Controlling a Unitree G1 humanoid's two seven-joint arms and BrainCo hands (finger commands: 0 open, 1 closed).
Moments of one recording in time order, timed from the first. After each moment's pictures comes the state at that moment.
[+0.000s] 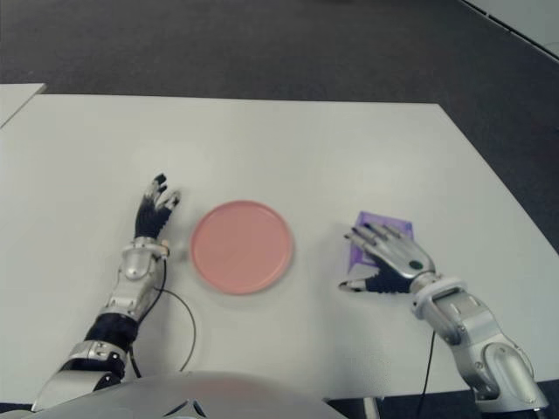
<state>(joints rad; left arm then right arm) -0.15 0.05 0.06 0.58 0.08 -0.38 0.19 0.39 -0.84 -0.13 -0.34 -0.92 -0.23 0.31</state>
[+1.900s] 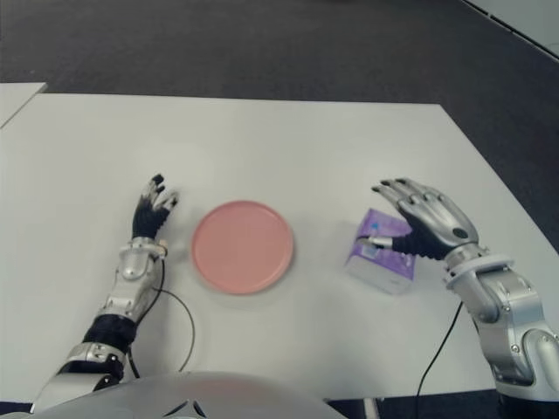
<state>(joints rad) -0.14 0.05 0.07 0.56 0.06 -0.36 0.18 0.31 -0.84 -0.33 -0.39 -0.70 -0.18 0.28</state>
